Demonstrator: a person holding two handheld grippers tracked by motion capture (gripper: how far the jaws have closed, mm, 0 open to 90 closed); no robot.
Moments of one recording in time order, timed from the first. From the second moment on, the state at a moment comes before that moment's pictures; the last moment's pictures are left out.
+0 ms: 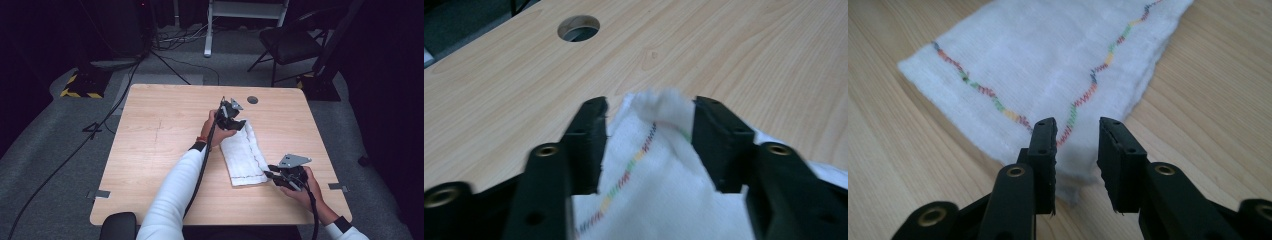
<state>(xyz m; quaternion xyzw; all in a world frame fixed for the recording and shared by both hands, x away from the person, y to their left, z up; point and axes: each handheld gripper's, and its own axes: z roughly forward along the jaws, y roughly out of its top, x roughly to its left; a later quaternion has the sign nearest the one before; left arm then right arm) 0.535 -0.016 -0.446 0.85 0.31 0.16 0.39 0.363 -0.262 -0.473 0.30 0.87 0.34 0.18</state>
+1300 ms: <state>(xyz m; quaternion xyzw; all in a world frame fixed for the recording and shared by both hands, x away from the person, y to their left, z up) 0.421 0.007 -0.492 0.92 0.19 0.09 0.33 0.400 -0.269 -0.488 0.30 0.88 0.34 0.16</state>
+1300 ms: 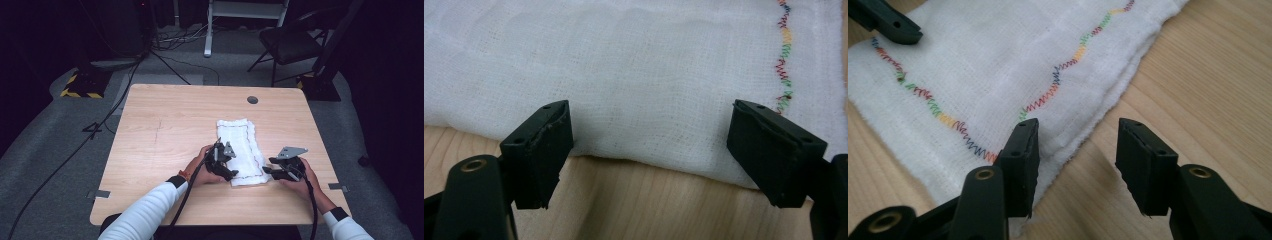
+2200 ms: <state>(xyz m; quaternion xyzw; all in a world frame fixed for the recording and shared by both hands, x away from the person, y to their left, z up) 0.411 0.045 -0.493 0.92 0.20 0.05 0.33 0.365 -0.242 -0.485 0.27 0.88 0.35 0.14</state>
